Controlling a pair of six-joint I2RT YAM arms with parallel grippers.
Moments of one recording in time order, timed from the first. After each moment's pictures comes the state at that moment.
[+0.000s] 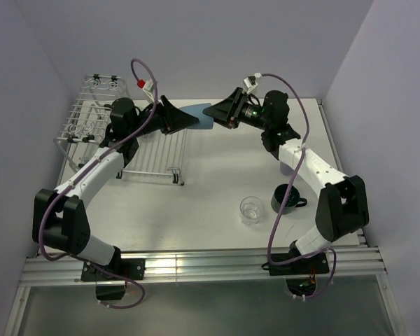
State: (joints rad) left arm -0.31 1.49 1.13 0.39 0.82 -0.97; right arm 0.35 1.55 1.20 0.43 -0.76 1.22
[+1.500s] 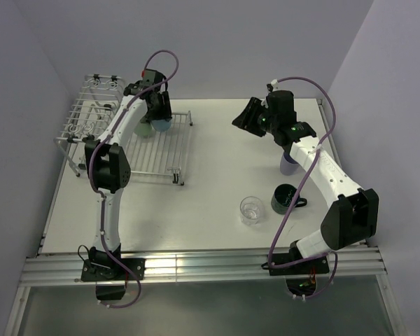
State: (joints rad) left arm -0.28 2.27 2.26 -0.95 -0.16 -0.38; right arm 0.30 1.46 1.32 -0.36 -0.20 0.64
